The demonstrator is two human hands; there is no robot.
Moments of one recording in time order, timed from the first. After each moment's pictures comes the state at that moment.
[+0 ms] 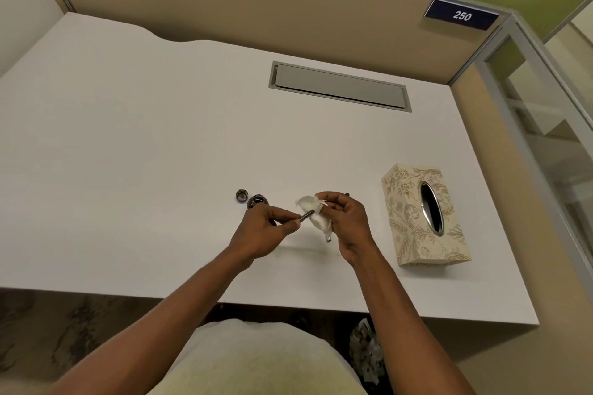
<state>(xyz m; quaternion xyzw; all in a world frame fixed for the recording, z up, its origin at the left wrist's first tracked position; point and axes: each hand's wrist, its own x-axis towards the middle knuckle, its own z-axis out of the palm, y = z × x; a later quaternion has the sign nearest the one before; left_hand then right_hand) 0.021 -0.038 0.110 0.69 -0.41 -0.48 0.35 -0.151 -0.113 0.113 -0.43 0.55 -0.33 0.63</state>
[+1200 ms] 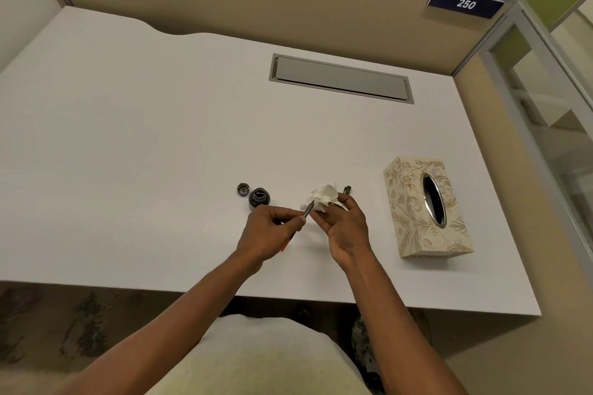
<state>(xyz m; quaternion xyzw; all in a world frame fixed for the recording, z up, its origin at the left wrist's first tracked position) 0.004 -0.027 0.108 0.67 -0.35 -0.50 0.42 -0.142 -0.092 0.109 -0.22 0.51 -0.44 0.71</state>
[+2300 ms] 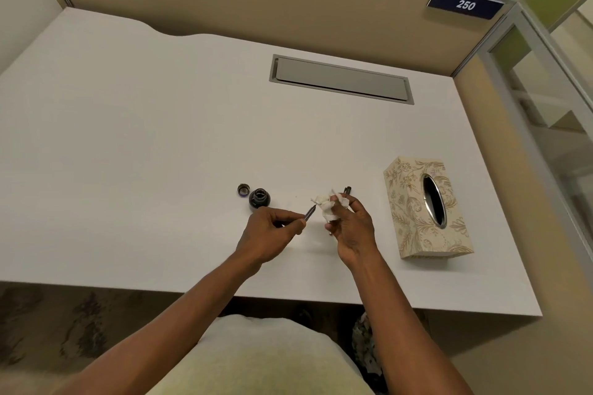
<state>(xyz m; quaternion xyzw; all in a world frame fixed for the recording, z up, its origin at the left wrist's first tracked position) 0.005 -0.024 0.109 0.67 -0.36 -0.52 0.40 -0.152 -0.098 0.104 -0.24 0.57 -0.42 0.67</state>
